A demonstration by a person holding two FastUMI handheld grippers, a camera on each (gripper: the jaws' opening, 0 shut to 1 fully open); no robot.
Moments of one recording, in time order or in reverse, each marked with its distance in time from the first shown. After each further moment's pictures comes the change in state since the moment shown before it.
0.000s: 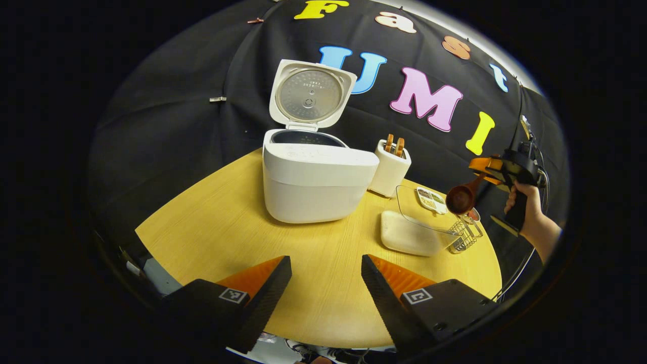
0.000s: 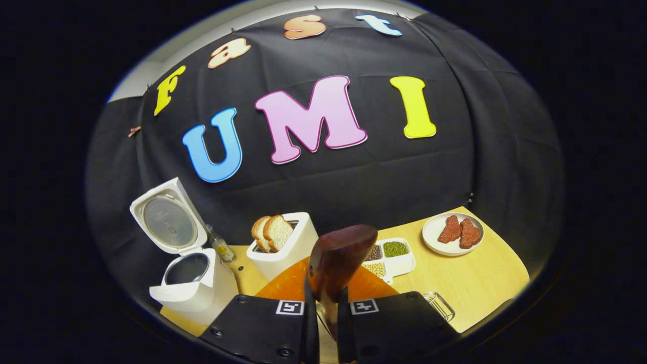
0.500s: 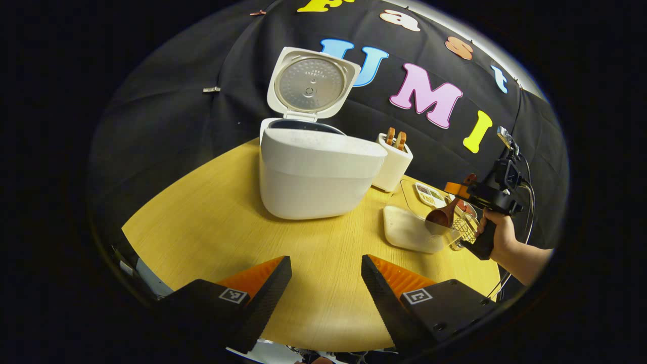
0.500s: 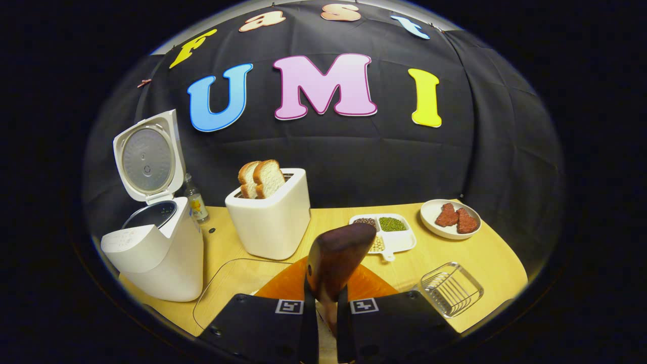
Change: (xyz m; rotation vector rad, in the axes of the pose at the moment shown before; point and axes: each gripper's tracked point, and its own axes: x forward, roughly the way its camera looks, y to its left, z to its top) left arm 0.028 0.017 -0.026 -0.045 0.071 -0.055; right arm 0.024 0.017 -0.097 -0.157 0.051 -0.093
